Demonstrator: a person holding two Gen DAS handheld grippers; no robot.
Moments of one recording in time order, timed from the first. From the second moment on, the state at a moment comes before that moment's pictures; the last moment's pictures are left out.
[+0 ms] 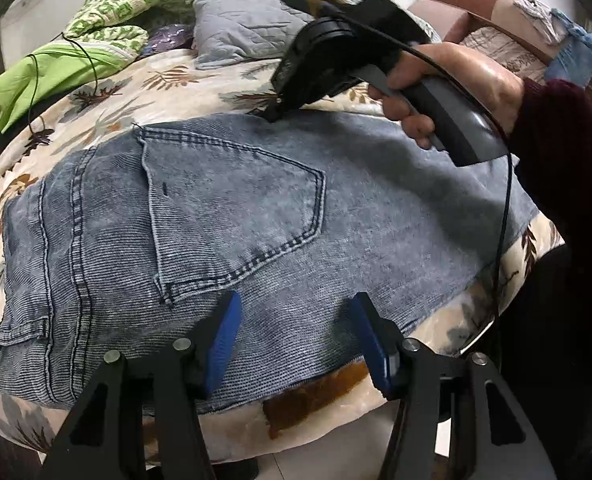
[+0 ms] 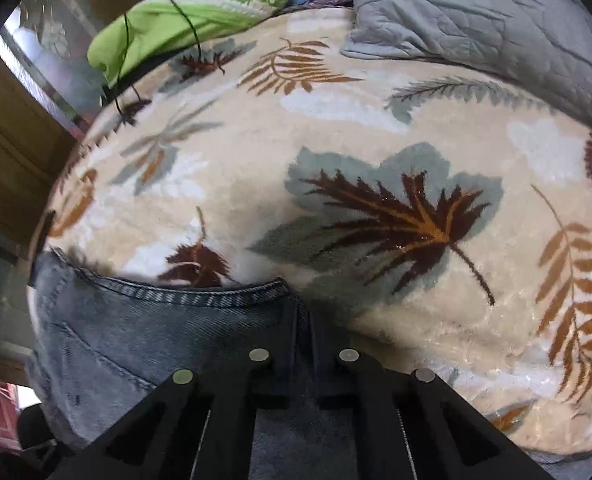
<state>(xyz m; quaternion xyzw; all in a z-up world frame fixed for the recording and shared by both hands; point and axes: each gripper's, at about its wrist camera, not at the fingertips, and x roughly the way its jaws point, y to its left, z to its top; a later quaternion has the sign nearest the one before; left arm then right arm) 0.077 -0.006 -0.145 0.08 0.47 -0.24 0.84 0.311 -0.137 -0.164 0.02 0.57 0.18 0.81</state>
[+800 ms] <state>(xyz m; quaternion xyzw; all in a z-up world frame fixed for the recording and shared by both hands) 0.091 0.066 -0.141 0.02 0.46 -0.05 0.89 0.183 -0.229 -0.142 0.12 0.54 0.13 0.82</state>
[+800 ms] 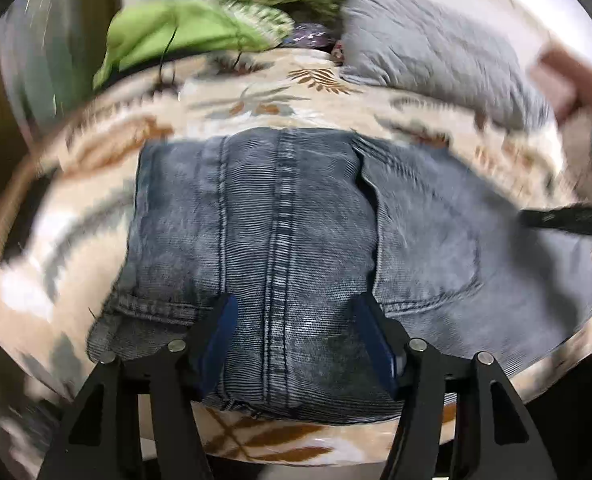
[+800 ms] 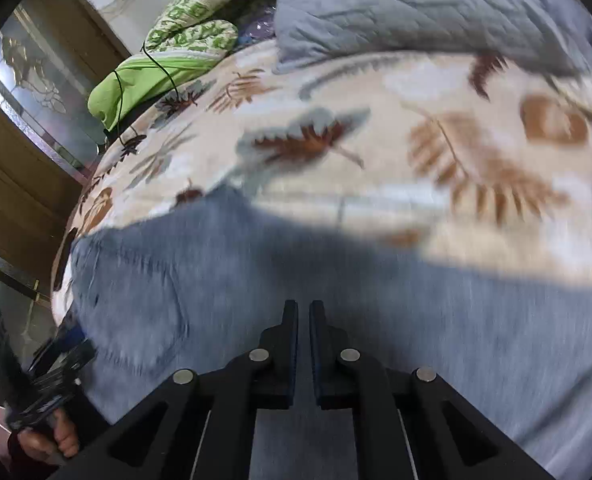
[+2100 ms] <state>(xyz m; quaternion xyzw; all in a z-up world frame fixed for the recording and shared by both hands) 0.092 -0.082 -0.166 0.12 0.45 -0.15 0.87 0.076 -0.306 -0.161 0.09 0.45 0.01 0.89</state>
